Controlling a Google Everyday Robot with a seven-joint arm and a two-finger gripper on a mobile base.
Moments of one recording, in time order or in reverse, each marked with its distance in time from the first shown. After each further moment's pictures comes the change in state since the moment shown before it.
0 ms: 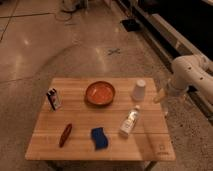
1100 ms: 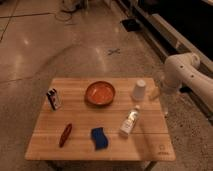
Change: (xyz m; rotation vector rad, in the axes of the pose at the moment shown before) arm 0.035 -0.027 0.015 -0.004 0.017 -0.060
